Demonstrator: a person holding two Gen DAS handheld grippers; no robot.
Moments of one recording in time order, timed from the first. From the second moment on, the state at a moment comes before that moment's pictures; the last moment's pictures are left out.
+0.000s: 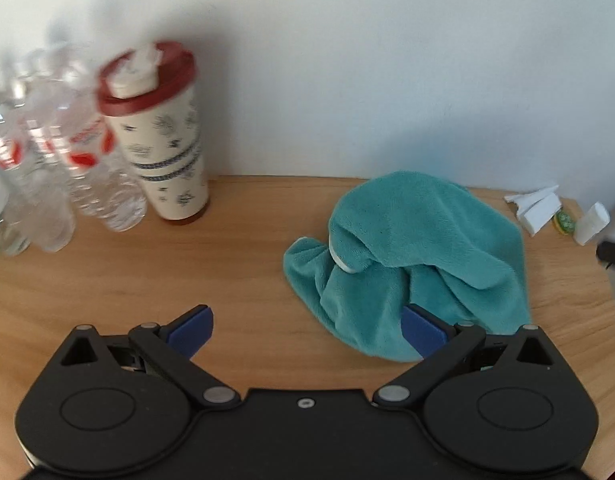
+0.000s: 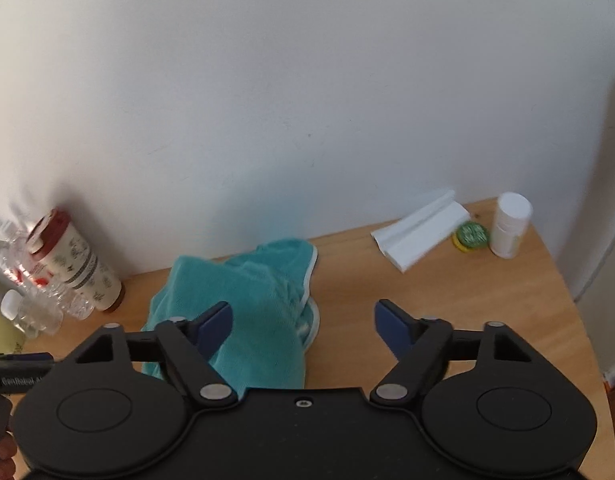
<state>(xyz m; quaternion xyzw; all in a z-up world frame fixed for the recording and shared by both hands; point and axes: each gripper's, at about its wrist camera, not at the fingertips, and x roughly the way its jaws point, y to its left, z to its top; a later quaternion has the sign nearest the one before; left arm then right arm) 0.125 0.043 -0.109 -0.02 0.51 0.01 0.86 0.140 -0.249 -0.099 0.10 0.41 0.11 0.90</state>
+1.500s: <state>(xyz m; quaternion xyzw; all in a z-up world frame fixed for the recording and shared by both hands) 0.146 0.056 -0.150 -0.07 0.50 -0.05 0.86 0.193 -0.216 -0.085 0.16 0.36 0.23 0.89</state>
